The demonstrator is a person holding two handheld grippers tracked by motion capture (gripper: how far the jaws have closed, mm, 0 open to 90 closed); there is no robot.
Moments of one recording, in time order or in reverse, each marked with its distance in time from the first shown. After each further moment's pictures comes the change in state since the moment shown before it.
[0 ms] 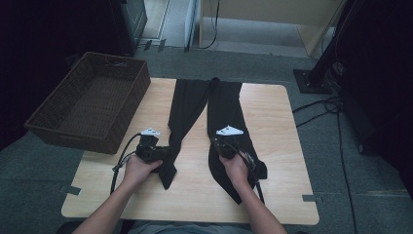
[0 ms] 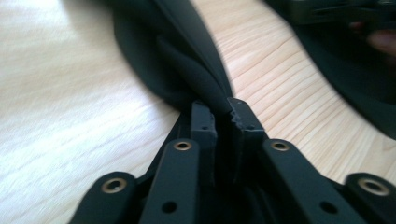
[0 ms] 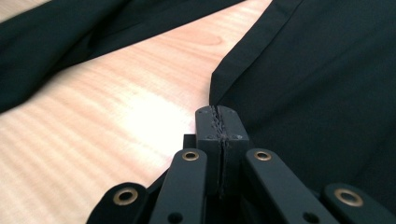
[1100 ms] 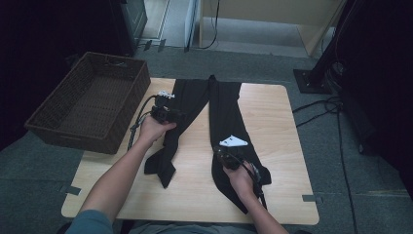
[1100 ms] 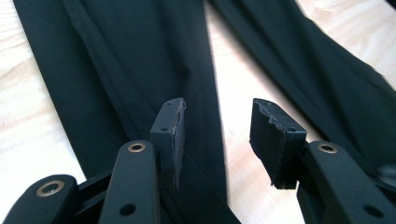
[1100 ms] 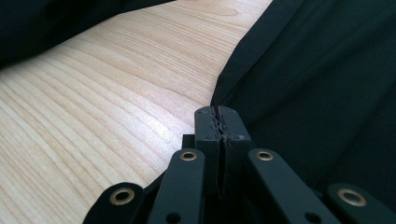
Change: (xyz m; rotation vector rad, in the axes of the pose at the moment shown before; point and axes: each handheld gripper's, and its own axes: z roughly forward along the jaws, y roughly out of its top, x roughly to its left) left arm 0.026 0.133 0.045 -0.028 0.075 0.056; right arm 0.009 -0.022 -0.025 0.000 0.007 -0.032
